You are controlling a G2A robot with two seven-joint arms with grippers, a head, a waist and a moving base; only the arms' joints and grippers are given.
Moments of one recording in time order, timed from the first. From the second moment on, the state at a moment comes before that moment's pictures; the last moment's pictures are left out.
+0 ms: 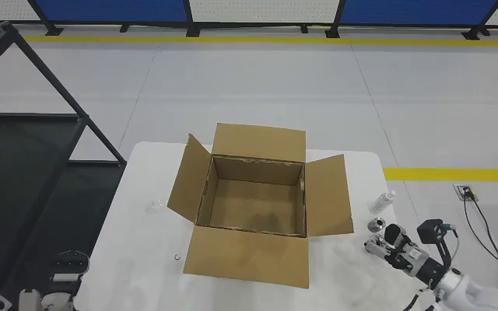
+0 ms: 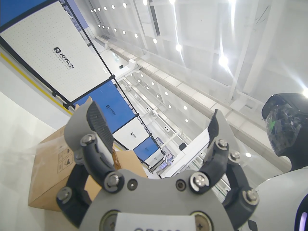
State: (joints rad) left arm 1.94 -1.38 -1.95 -2.09 -0.23 -0.88 -0.17; right arm -1.51 -1.03 1.83 -1.73 -0.51 -0.64 0.57
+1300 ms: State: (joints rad) left arm 1.92 -1.38 -1.95 -2.07 -0.24 -0.86 -0.18; right arm -1.38 -1.02 1.70 -1.56 -0.95 -0.48 0.61
